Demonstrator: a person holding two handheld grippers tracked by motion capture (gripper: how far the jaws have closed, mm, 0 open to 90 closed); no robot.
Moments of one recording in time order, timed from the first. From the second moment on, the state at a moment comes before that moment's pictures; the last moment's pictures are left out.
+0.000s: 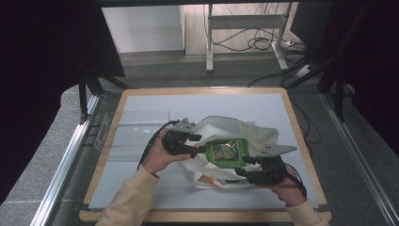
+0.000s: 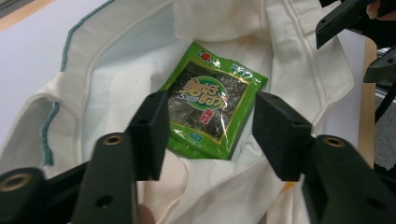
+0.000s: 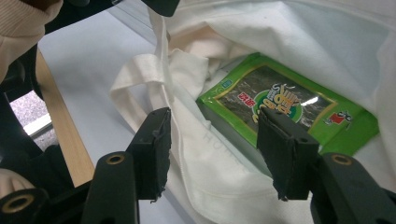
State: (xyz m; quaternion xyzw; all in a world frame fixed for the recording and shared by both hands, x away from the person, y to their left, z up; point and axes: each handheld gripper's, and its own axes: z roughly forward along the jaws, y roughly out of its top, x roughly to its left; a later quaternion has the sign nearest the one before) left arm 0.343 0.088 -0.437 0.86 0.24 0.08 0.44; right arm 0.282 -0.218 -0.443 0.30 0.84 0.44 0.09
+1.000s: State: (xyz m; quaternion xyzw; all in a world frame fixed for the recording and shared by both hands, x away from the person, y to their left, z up) left arm 0.340 0.078 -0.455 0.88 0.22 0.04 0.42; right arm 0.342 -0.168 -0.421 0.29 0.86 0.41 0.09
